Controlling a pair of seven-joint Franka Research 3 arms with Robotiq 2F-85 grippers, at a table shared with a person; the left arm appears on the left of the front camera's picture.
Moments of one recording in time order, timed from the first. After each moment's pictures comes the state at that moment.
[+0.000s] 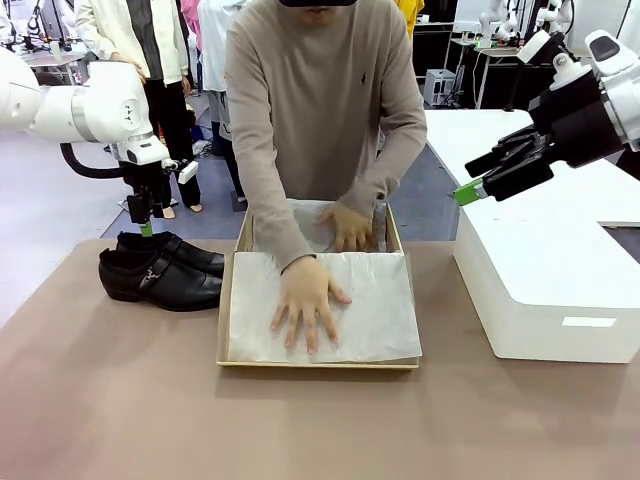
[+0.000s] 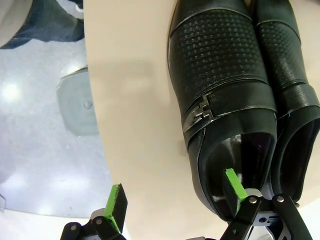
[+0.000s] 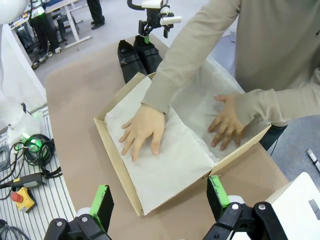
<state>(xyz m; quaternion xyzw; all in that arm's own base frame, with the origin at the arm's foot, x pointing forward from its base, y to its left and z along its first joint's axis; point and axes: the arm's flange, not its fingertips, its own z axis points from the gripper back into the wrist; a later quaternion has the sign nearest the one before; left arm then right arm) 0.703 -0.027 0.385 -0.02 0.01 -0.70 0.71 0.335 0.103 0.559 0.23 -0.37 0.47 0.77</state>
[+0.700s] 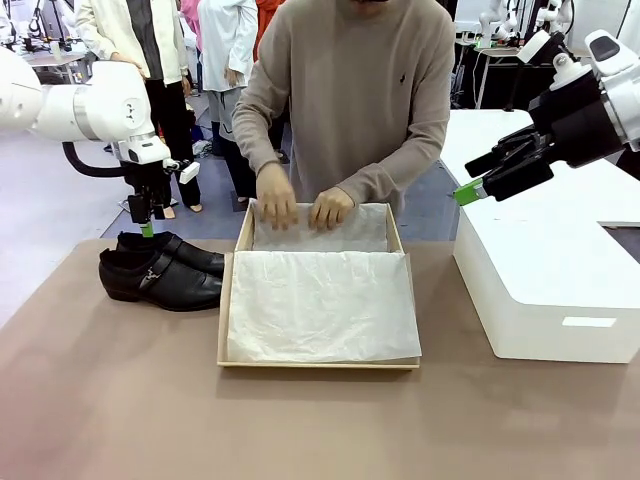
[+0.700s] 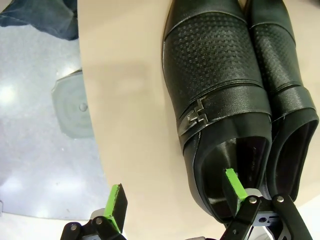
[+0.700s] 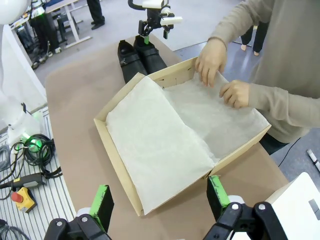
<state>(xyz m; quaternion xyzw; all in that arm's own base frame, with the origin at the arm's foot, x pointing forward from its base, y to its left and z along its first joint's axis) 0.703 -0.031 0.384 -0.03 0.01 -0.70 0.71 0.335 0.103 0.559 0.23 -0.37 0.47 0.77</state>
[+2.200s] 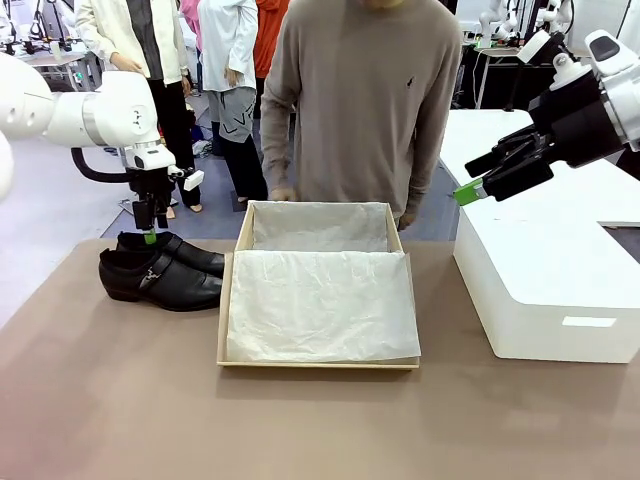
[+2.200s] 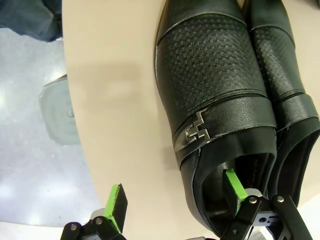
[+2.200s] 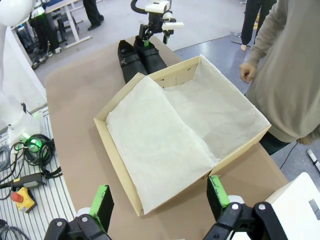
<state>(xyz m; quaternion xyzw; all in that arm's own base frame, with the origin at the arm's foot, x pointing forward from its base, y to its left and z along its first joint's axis) 0.709 -0.036 0.363 -0.06 0.04 -0.70 0.71 0.335 0.103 0.559 0.23 -0.37 0.47 0.77</state>
